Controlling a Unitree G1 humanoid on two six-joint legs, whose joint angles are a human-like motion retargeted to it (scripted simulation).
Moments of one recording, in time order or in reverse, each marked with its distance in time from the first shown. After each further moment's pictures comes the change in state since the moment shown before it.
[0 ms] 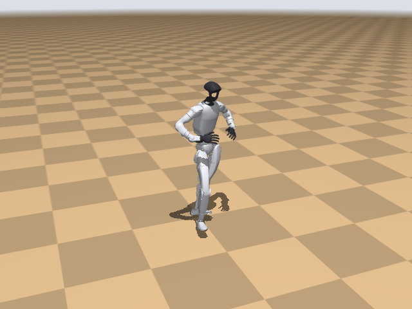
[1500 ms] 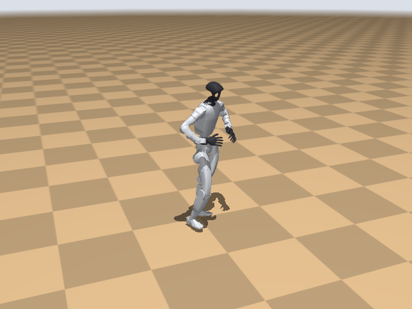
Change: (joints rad) left arm -0.050 -0.072 -0.122 0.091 -0.118 0.060 -0.096; right arm -0.035 -0.077 0.164 -0.005 0.115 0.031 0.070; waist 0.037 0.146 -0.002; left_leg -0.075 0.094 -0.069 0.003 0.059 -0.025; right_leg 0.307 0.287 0.042 -0.156 -0.010 -0.017
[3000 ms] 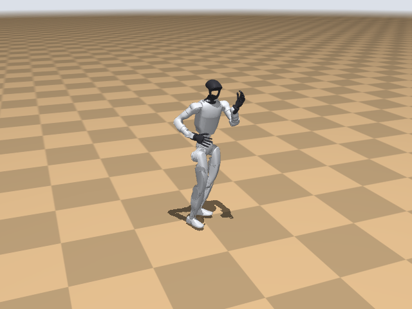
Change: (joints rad) left arm -1.238 -0.697 0.347 0.035 -0.429 0.282 0.306; right arm 0.135 0.243 -0.364 -0.024 0.215 0.221 0.140; waist -0.306 0.028 -0.043; left_leg -0.046 0.276 0.106 0.223 -0.079 0.028; right_leg 0.267 0.344 -0.012 -0.458 0.190 -0.107
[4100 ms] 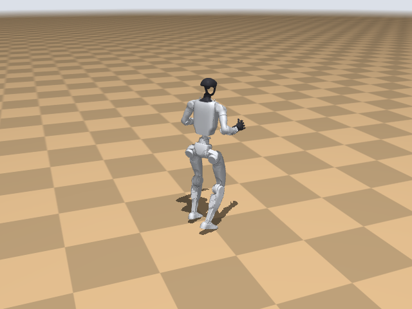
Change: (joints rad) left arm 1.052 0.270 0.079 0.035 0.039 0.128 -0.564; right arm 0.115 0.164 -0.205 -0.074 -0.133 0.087 -0.144; waist 0.351 0.003 -0.365; left_leg -0.578 -0.085 -0.166 0.358 0.412 -0.193; right_leg -0.286 -0.133 0.025 0.397 0.060 0.037
